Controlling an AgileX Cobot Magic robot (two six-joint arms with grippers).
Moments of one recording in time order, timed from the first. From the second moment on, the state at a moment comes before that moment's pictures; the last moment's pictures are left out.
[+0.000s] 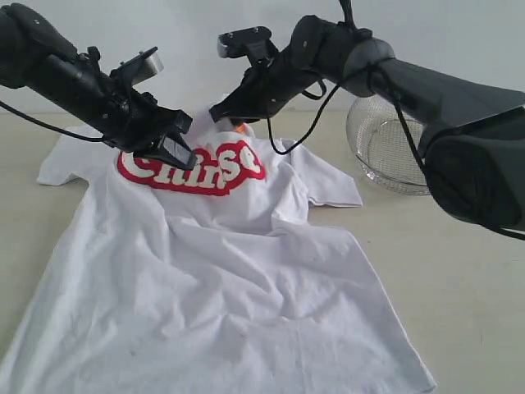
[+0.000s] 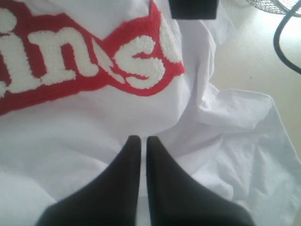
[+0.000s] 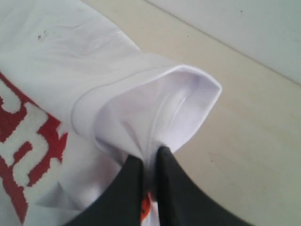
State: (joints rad) left arm -0.16 2.06 -1.50 -0.80 0.92 0.72; right arm 0.29 2.59 -2.42 0.41 0.74 -0.46
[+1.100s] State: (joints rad) left arm -0.16 2.06 -1.50 -0.80 0.93 0.72; right arm 0.23 2.60 -2.57 0.49 0.63 -0.59
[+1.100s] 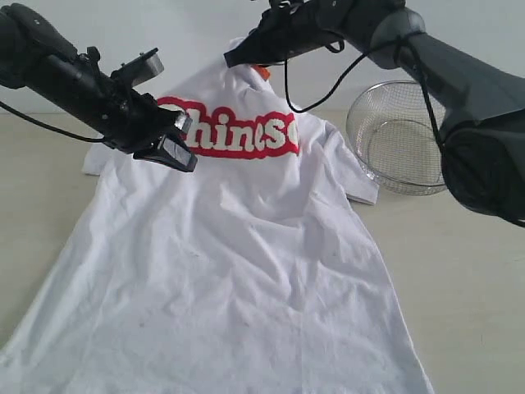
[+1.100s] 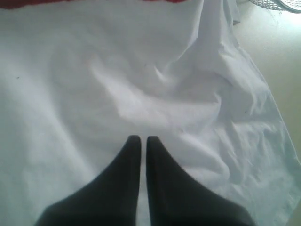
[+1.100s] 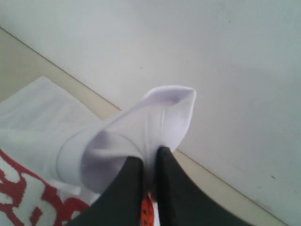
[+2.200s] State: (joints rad) left arm -0.16 2.06 -1.50 -0.72 0.82 0.69; right arm 0.27 2.66 -2.58 0.71 0.38 -0.53
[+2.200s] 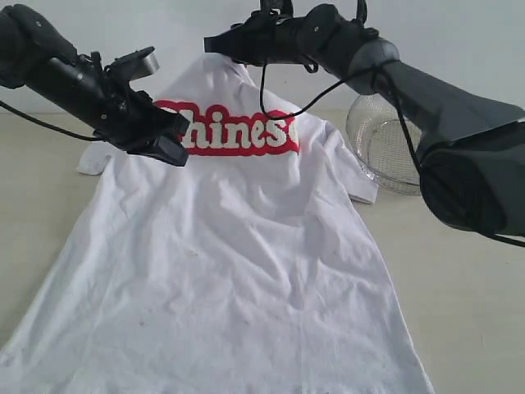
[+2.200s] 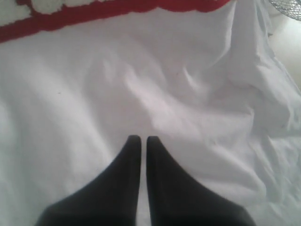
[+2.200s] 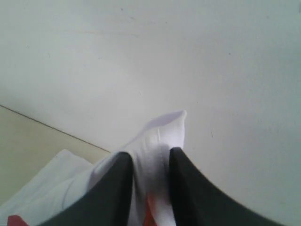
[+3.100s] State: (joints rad) left arm -0.17 2.06 -1.45 -0.39 0.86 0.49; right arm 0.01 2.55 -2.58 0.72 0.91 -0.28
